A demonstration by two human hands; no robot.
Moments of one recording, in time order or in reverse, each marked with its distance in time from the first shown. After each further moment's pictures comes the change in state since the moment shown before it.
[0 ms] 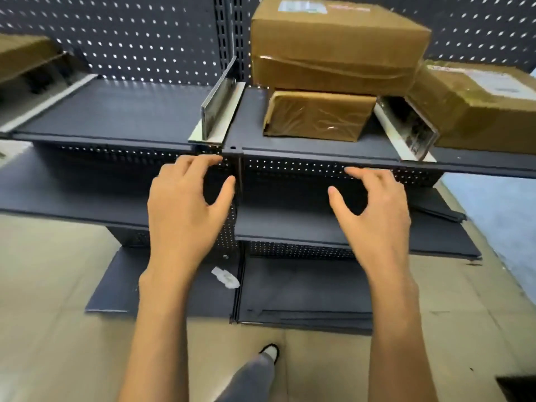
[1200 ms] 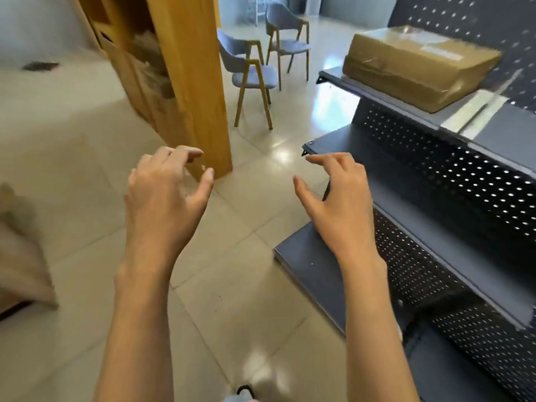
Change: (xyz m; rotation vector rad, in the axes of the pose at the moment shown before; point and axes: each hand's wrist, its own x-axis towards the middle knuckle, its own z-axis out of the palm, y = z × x) left_hand -0.157 -0.361 -0.395 0.531 0.361 -0.594; right_hand -0.231 -0.470 0.257 0.434 -0.606 -0.681
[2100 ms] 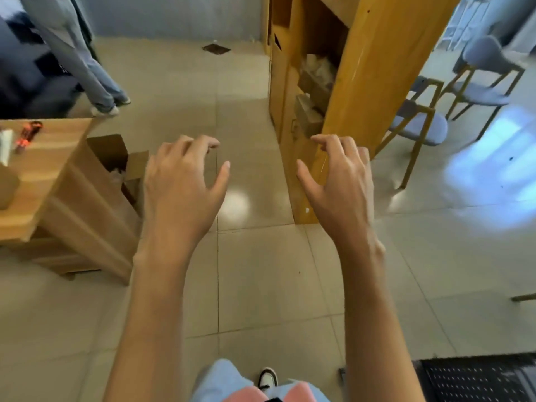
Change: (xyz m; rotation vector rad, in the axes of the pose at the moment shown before) left_hand 0.290 -0.291 0.032 0.380 0.208 -0.341; right_hand 0.343 -0.188 0.366 0.208 -0.223 -0.453
